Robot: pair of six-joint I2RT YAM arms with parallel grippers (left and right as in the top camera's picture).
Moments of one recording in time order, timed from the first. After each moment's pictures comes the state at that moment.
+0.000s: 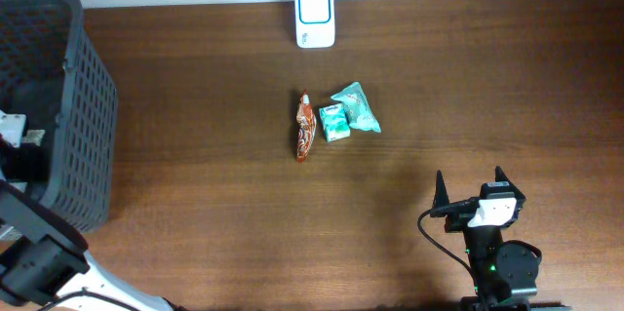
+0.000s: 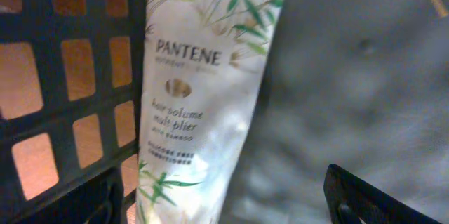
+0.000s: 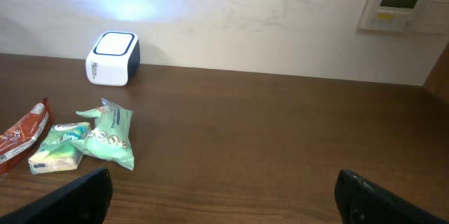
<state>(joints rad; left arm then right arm) 0.77 2.07 1.66 -0.84 -0.19 0.69 0.02 0.01 0.01 -0.08 0.01 -0.06</state>
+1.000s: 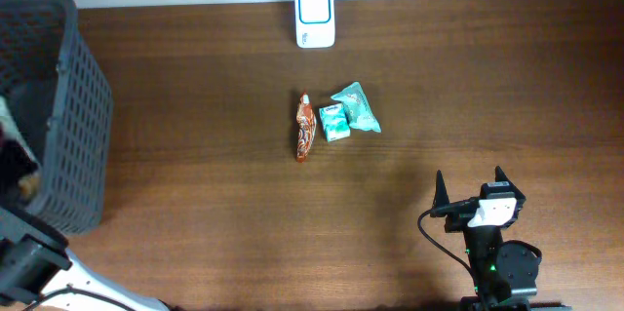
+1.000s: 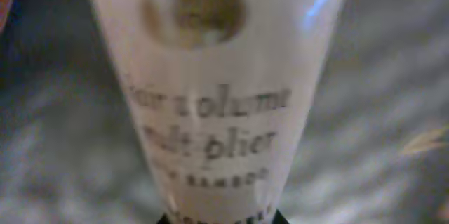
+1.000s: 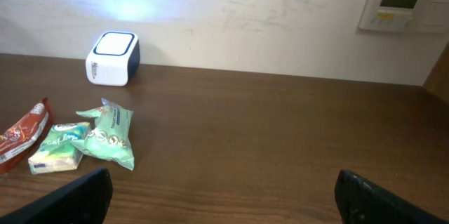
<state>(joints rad) 0.88 2.17 1.80 -0.99 0.27 0.33 0.02 0.01 0.01 -0.08 0.01 -0.07</state>
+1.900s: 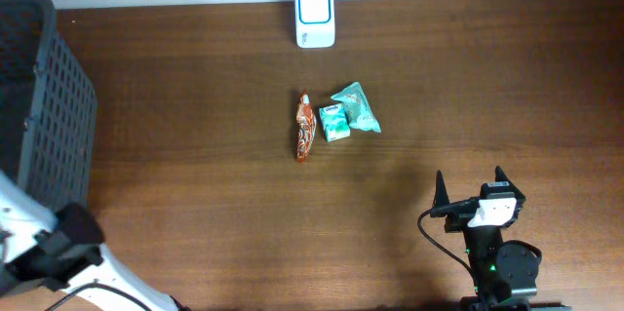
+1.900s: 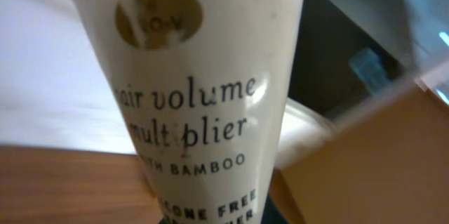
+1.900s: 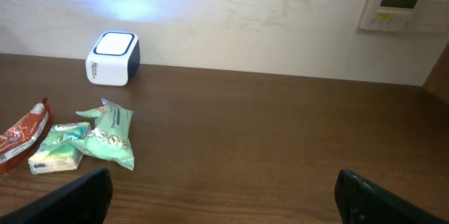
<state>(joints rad) 0.58 2.06 2.76 -0.95 1.18 -0.50 0.02 0.01 0.01 -0.08 0.01 -0.06</state>
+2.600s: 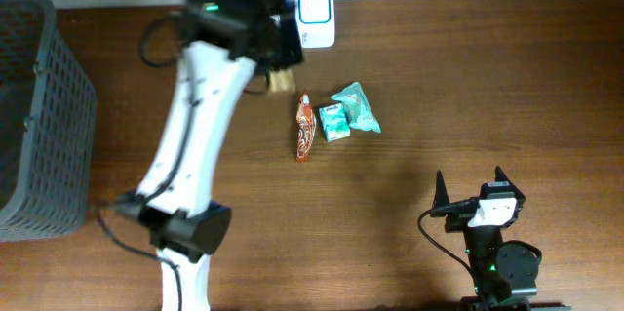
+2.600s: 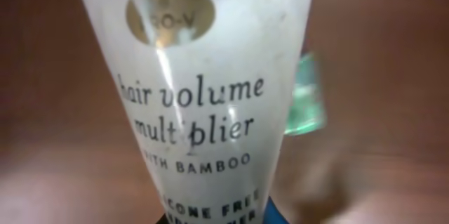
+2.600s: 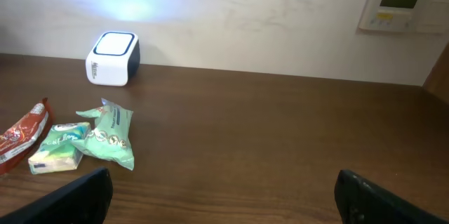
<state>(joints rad) -0.44 2.14 2.55 -1.63 -0.12 -0.56 0.02 0.01 0.01 -0.08 0.01 -0.06</state>
